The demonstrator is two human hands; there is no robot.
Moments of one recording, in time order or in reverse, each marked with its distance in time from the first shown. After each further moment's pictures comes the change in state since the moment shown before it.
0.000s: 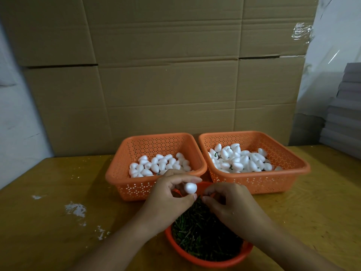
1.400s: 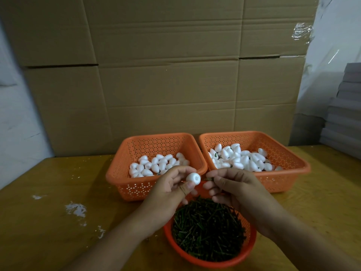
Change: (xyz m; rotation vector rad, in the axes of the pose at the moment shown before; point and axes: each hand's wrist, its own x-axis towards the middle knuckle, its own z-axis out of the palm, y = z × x) left_hand 0.002 0.004 -0.005 -0.168 -0.099 -0.090; right_hand 0.007 -0.019 -0.023 1.068 -0.063 0.380
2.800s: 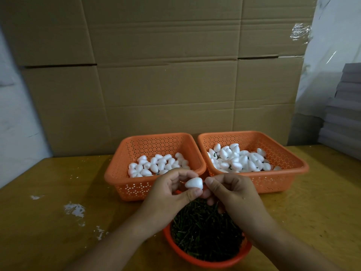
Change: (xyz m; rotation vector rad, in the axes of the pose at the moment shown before) left_hand -0.002 0.003 0.005 -0.006 0.024 0.064; right_hand -0.008 0.014 0.017 -0.324 0.171 -0.230
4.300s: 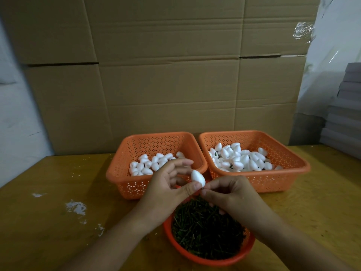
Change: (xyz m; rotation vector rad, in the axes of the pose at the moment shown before) left_hand 0.002 0.005 -0.004 0.057 0.071 0.010; right_hand 0.003 -0.002 -0.008 -0.159 -0.168 0.070
